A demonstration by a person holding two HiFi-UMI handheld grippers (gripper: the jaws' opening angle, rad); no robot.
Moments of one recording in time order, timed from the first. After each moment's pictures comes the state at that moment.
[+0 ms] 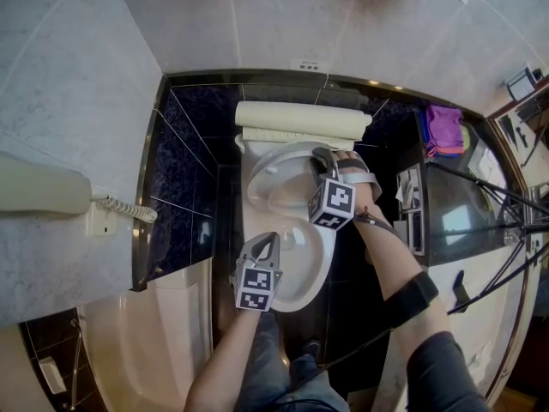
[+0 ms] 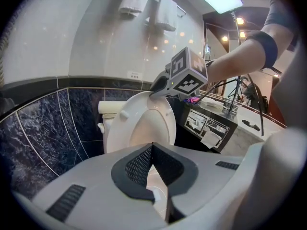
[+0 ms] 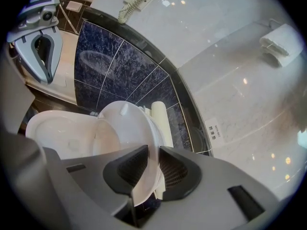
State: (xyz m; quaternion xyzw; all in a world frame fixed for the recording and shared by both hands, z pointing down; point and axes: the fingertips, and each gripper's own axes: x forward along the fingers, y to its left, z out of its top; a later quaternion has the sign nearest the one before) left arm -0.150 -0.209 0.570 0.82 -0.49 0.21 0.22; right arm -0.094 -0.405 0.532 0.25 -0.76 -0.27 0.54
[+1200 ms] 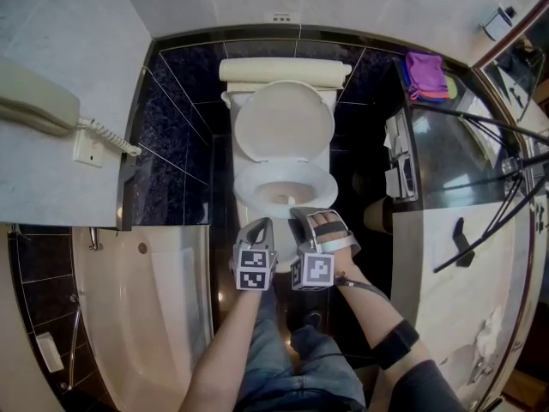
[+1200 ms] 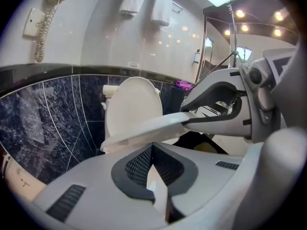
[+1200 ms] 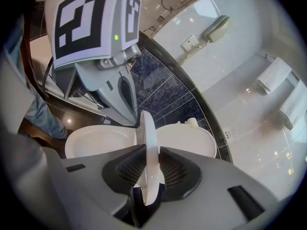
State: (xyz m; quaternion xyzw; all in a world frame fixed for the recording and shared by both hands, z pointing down) left arm -0.111 -0.087 0.618 0.79 -0.52 0.22 0.26; right arm -0.073 -0.101 0.583 0.21 -0.79 -0.27 0.50
